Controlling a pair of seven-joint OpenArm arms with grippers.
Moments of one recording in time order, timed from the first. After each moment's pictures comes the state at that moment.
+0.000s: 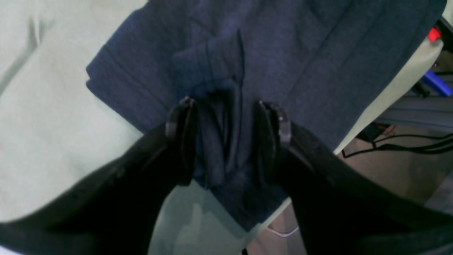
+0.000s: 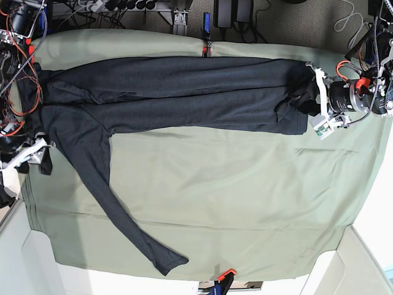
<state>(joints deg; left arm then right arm) 12.9 -47.2 1.5 95.2 -43.3 -38.4 45.5 4.8 20.2 18.4 95.0 29.1 21.3 -54.2</state>
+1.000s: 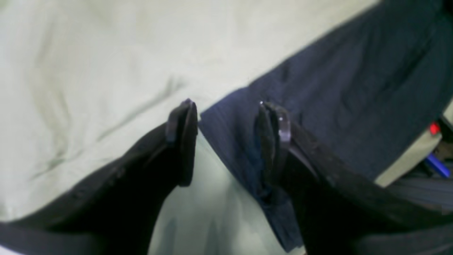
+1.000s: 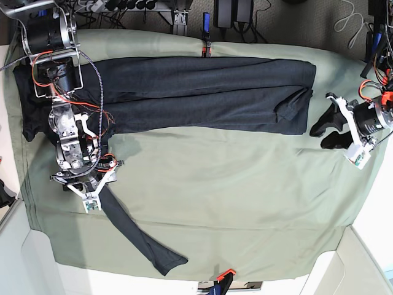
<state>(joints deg) 12.9 -45.3 -13.6 95.2 -49.0 -38.4 43.2 25.1 10.2 -11.6 58.4 -1.7 0.8 -41.3</state>
